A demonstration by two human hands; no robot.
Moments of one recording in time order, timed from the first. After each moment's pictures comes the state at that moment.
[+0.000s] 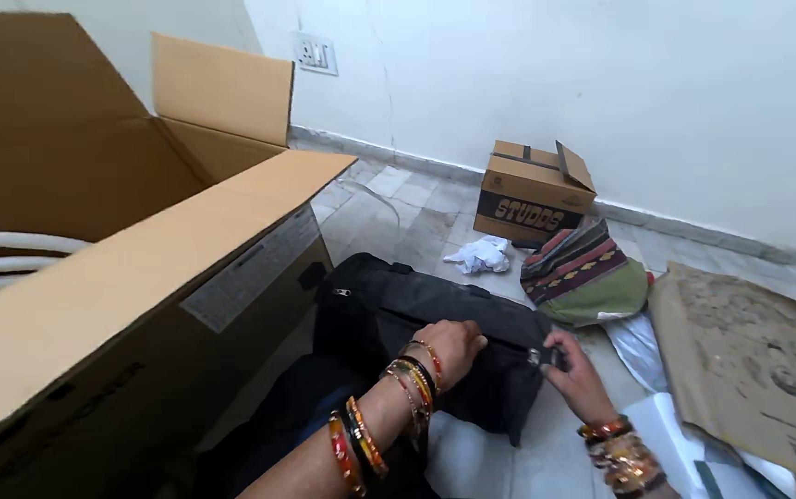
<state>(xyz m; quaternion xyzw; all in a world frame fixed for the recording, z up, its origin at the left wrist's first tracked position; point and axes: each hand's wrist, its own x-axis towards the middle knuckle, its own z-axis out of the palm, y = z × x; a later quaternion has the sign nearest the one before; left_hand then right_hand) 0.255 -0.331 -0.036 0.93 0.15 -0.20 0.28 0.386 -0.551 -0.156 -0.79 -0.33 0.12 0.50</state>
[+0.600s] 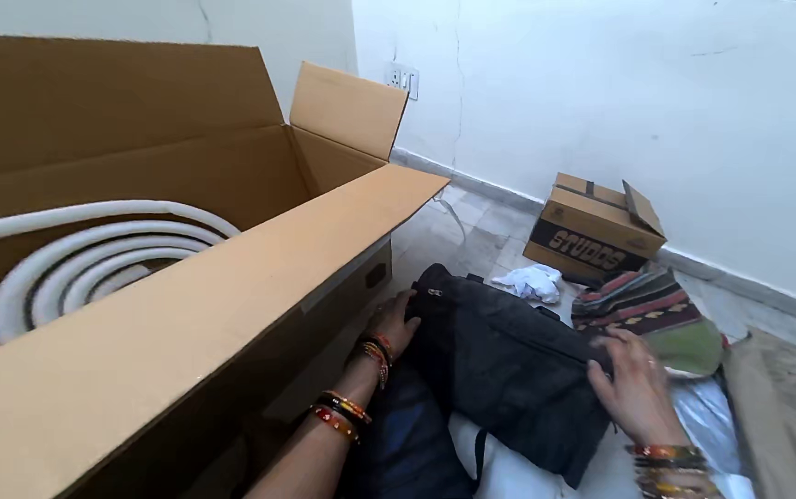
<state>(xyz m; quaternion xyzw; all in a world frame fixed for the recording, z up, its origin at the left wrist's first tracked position) 0.162 -0.186 -0.113 0.85 0.41 0.03 0.33 0.371 -0.497 -0.082 -0.89 -0.41 -0.06 0.19</state>
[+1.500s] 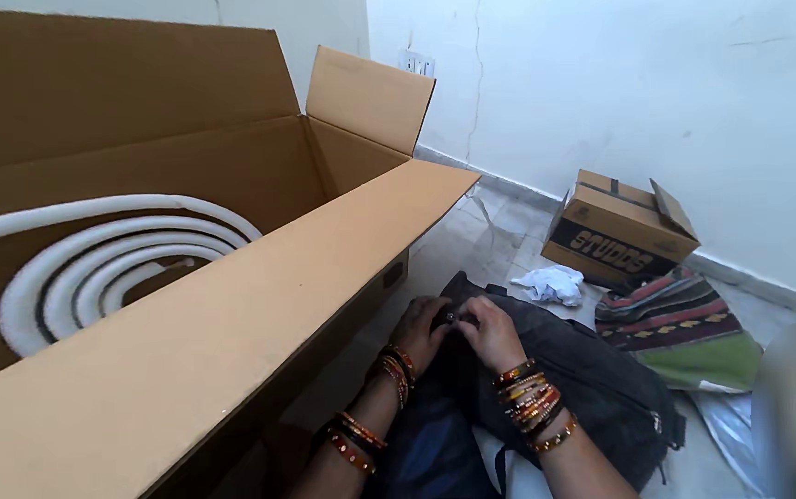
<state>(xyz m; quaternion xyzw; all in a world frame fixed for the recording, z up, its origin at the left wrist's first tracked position) 0.150 -0.186 -0.114 0.86 0.33 0.10 0.37 0.282 -0.290 -0.104 -0.77 -0.53 0.12 0.33</state>
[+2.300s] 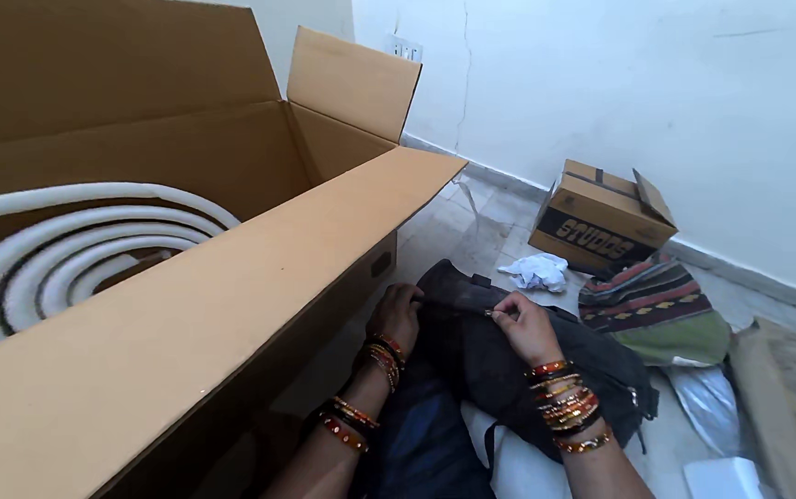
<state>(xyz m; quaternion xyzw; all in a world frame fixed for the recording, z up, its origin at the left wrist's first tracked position) 0.146 -0.197 -0.108 0.85 0.41 0.13 0.31 0.309 -0.348 -0.080 -0.86 -0.34 0.19 0.32</state>
